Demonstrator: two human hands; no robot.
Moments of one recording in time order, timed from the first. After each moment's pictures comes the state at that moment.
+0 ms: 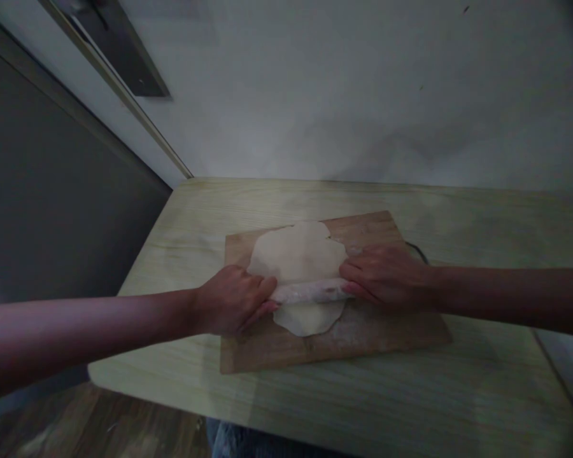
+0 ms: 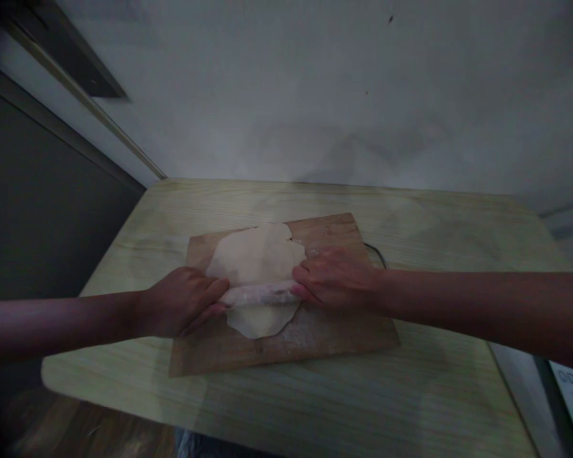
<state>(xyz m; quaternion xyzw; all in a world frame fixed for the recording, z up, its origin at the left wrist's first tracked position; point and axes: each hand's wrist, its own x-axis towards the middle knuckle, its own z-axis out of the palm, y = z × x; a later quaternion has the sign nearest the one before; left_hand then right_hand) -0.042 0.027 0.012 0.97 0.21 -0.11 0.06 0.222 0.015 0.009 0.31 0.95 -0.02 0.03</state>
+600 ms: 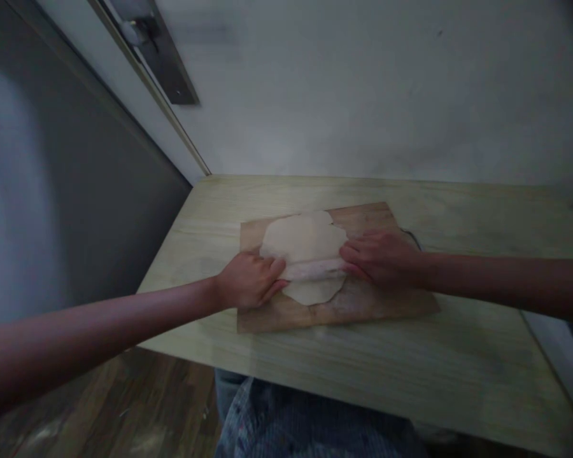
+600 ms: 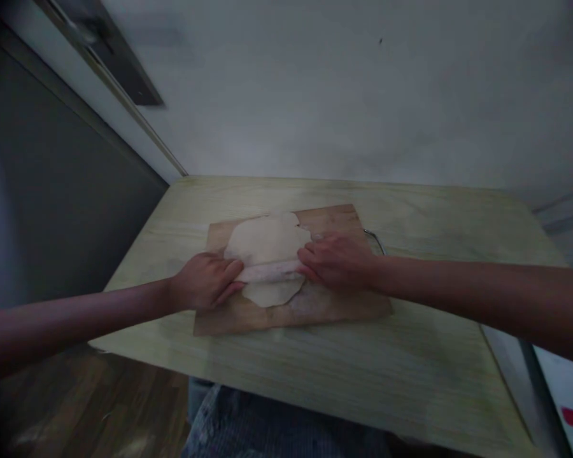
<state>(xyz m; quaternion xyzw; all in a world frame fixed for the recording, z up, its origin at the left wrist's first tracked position) -0.041 0.006 0.004 0.96 0.26 -0.07 -0.05 0.216 0.004 0.014 0.32 0.94 0.04 0.08</state>
